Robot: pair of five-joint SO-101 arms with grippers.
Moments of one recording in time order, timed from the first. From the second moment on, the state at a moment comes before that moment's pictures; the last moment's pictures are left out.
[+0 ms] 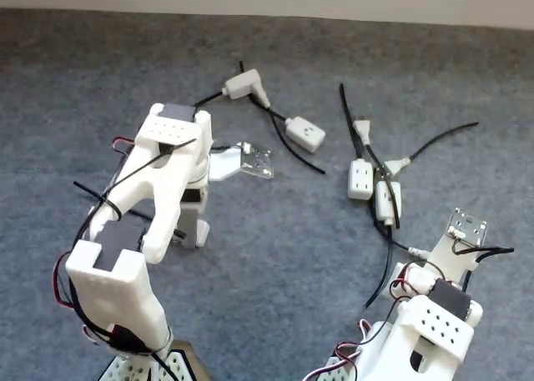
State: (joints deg) left arm 4.4 17.0 5.0 86.1 -76.9; right arm 28.6 -65.4 79.1 64.8 5.8
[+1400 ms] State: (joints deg) left arm 7.7 17.5 -29.8 98.8 -73.5; right arm 28.6 -65.4 79.4 63.5 5.8
